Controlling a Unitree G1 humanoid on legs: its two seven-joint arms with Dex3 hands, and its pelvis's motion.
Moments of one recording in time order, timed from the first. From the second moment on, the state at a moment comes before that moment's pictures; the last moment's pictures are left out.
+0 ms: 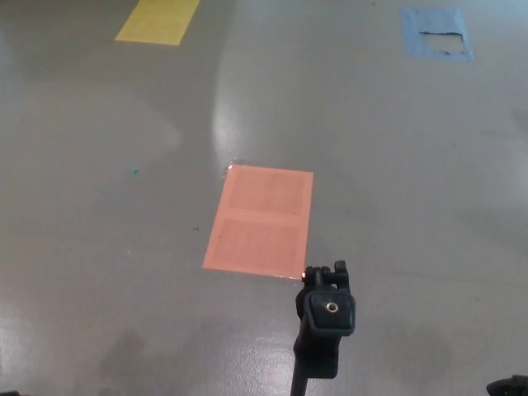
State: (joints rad) left_arm -0.20 0.52 -0.06 1.16 0.22 -0.23 0.00; right_arm -0.38 -0.42 0.15 1.22 -0.24 -0.03 0.13
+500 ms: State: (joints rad) left_arm -0.17 0.51 -0.06 0.99 0.21 -0.41 -0.02; right_arm -0.39 -0.44 0.16 1.27 -0.26 -0.07 0.15
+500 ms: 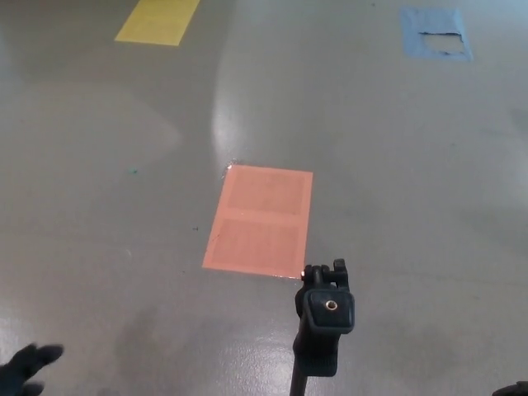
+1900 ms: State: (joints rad) left_arm 0.05 0.54 -0.14 -0.36 0.15 -0.41 -0.14; right_arm -0.48 -0.43 0.16 1.27 -0.27 -0.07 0.16
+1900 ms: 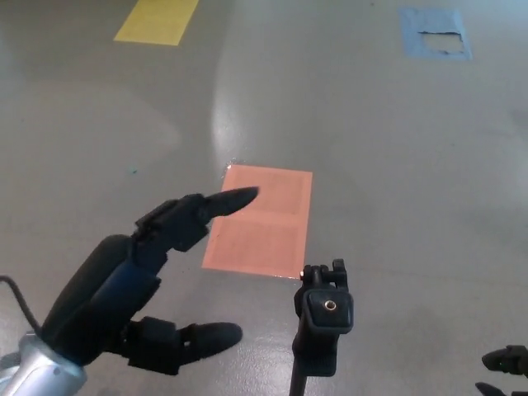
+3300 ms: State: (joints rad) left_arm -0.13 0.43 -0.39 -0.58 0.43 -0.36 -0.29; right_arm -0.57 -0.46 0.21 1.29 -0.31 -0.07 0.25
